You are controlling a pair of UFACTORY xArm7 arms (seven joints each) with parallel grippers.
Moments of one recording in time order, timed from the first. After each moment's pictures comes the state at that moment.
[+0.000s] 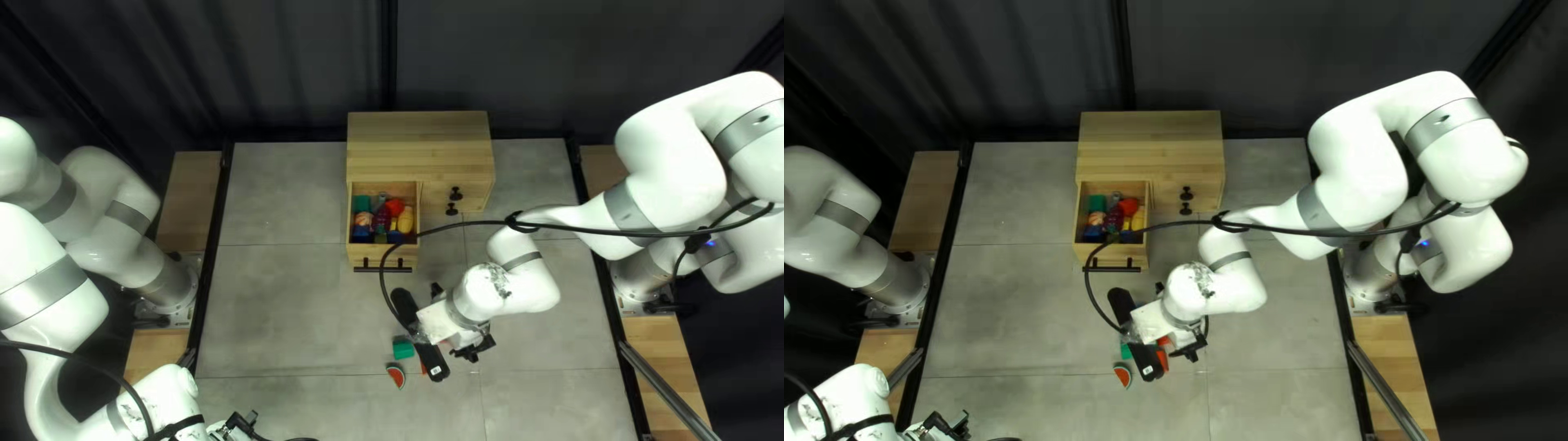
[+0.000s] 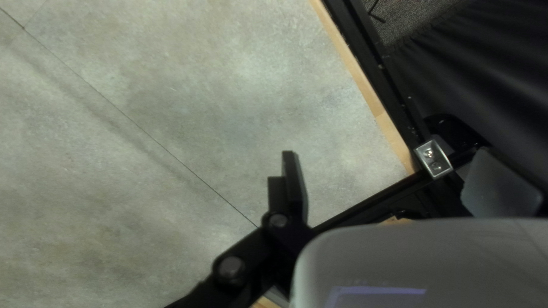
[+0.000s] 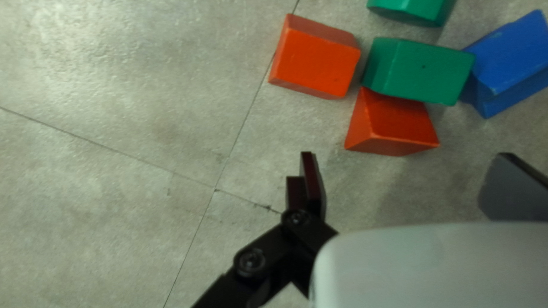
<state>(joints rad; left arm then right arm) -0.30 -0.02 -0.70 0.81 -0.13 0.90 -0.25 0.23 0.28 0.01 0.89 -0.04 0.53 -0.15</state>
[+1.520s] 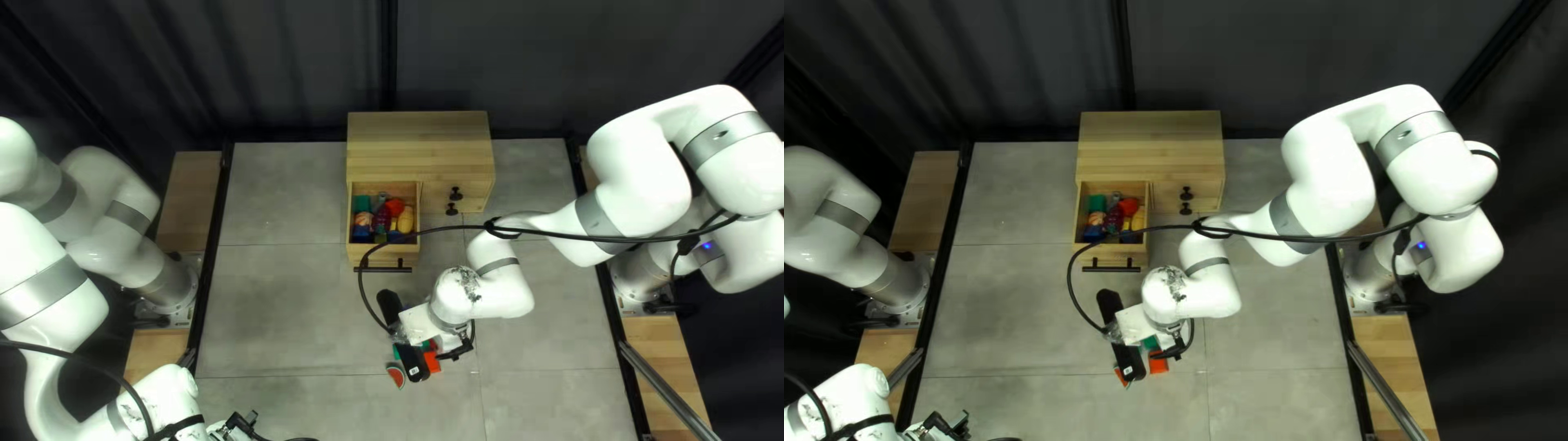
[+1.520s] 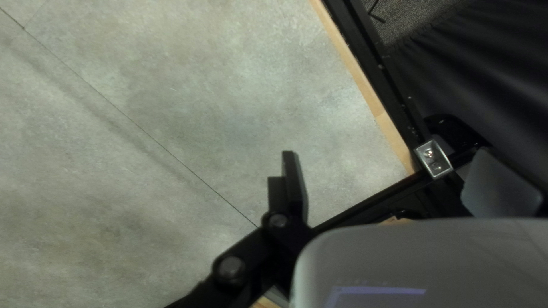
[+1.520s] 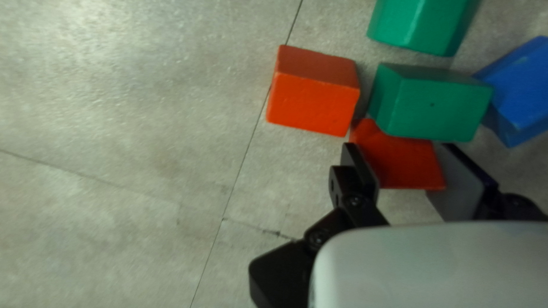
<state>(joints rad) -0.30 -0.02 -0.70 0.81 -0.13 0.90 -0.25 0.25 0.22 0.02 1.01 -0.04 0.78 -0.07</state>
